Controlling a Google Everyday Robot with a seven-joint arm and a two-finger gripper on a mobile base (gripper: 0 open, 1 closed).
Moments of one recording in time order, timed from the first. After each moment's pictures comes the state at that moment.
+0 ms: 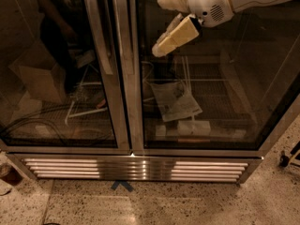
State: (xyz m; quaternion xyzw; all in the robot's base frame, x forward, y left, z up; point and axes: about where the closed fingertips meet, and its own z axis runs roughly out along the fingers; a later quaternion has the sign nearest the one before) arm 0.578 -0.034 1.022 -0.63 0.60 0.20 0.45
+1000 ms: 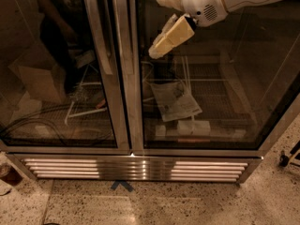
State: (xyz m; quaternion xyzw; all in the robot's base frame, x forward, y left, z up) arm 0.583 -0.024 1.020 -0.63 0.60 0.20 0.44
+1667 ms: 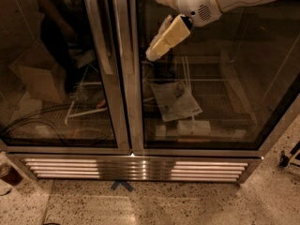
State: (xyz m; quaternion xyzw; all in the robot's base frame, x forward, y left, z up) arm 0.586 -0.014 1.019 -0.63 0.60 0.21 0.44
